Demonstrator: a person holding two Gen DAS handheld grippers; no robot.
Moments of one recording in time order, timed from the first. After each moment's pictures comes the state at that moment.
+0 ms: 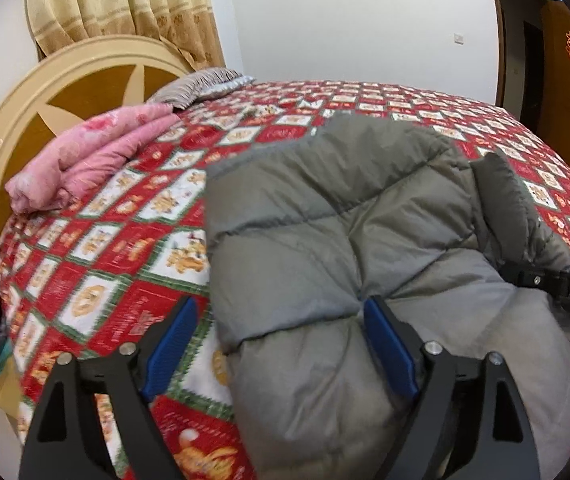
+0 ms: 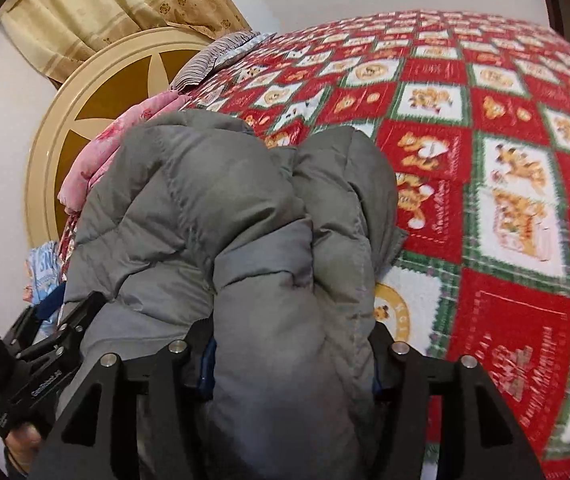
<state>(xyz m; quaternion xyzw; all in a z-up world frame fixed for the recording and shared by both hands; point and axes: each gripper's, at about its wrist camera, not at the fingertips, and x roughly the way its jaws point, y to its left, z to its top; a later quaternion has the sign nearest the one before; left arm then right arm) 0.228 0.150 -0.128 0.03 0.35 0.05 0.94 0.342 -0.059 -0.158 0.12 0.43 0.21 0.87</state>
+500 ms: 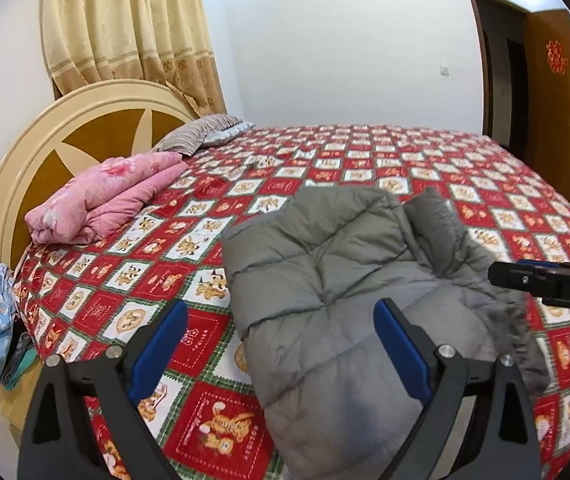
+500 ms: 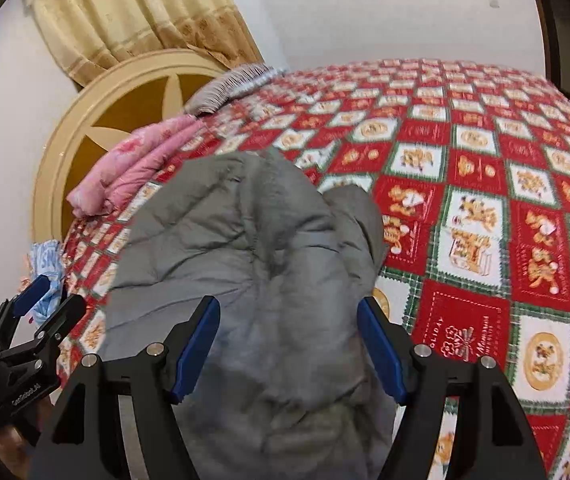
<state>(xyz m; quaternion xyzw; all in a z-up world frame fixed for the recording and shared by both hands) 0.161 0.144 -0.074 0.04 0.27 0.04 0.96 0.267 -0.065 -0.093 0.08 0.36 0.21 0.90</state>
